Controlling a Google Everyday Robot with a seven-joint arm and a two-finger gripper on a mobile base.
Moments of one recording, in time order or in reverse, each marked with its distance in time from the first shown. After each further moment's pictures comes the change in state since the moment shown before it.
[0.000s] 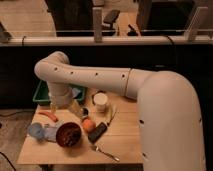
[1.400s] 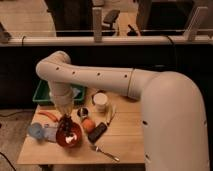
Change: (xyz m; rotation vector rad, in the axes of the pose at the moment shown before) arm -0.001 0.000 -0.002 0.006 0.009 -0.011
